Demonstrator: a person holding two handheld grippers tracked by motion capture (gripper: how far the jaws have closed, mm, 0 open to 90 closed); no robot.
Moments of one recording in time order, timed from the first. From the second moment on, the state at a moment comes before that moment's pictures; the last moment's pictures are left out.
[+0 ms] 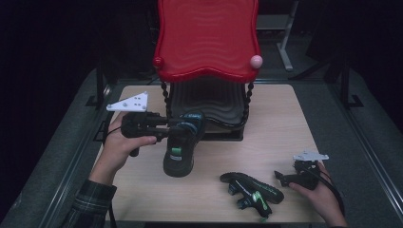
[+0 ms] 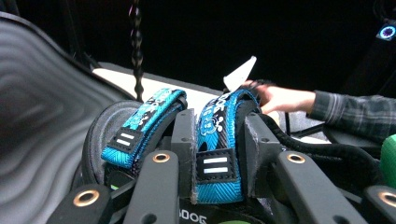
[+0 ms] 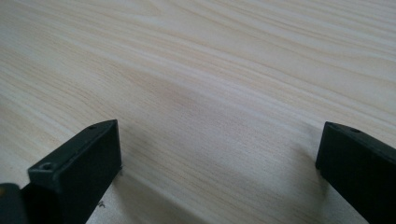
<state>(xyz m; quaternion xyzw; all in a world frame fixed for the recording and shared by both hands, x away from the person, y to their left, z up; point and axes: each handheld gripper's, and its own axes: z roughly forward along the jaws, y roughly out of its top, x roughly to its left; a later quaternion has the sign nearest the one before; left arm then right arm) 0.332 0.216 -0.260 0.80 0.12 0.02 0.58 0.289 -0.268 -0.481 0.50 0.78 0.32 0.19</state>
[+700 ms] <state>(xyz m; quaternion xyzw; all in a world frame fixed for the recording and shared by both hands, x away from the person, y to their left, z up) 0.340 0.203 -0.177 0.79 0.08 0.05 0.61 0.289 -0.268 -0.481 0.50 0.78 0.32 0.19</state>
